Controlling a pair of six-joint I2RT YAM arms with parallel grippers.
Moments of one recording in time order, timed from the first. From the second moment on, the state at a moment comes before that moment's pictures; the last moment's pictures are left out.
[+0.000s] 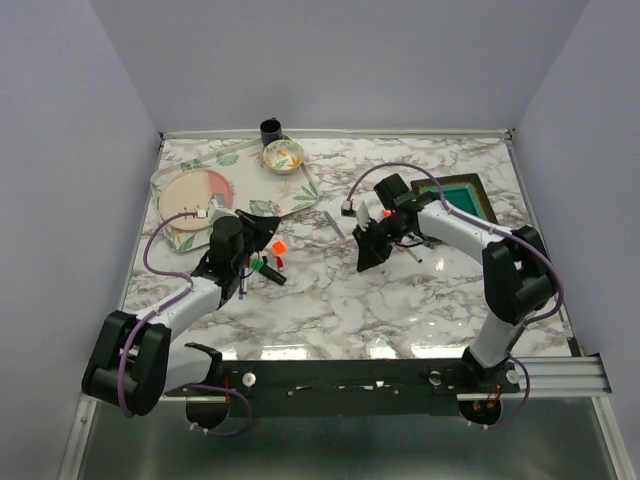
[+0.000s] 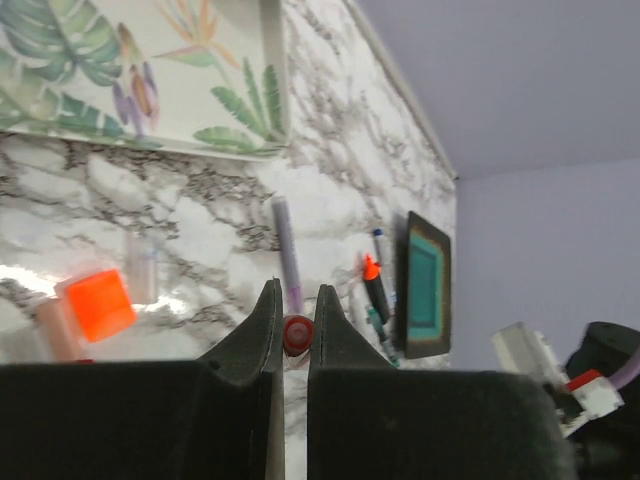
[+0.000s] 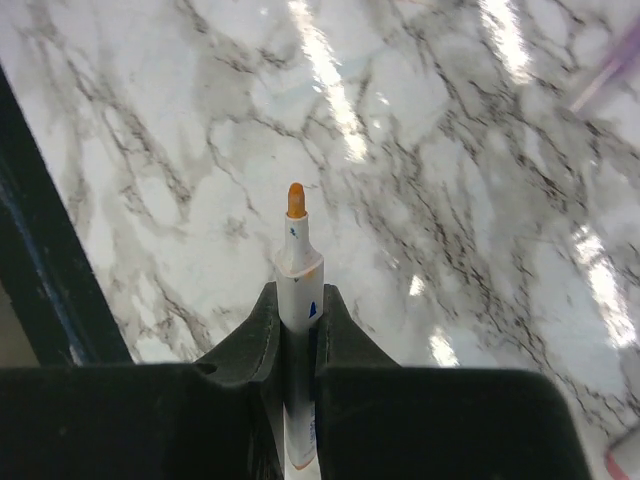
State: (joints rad) left arm -0.33 1.20 0.46 0.49 -0.05 -1.13; right arm 0.52 1.76 1.23 -0.68 -0.67 -0.43
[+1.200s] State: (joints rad) left arm -0.33 1.35 0.49 0.18 -0.06 -0.79; right arm 0.26 1.81 1.20 -0.54 -0.22 -0.37
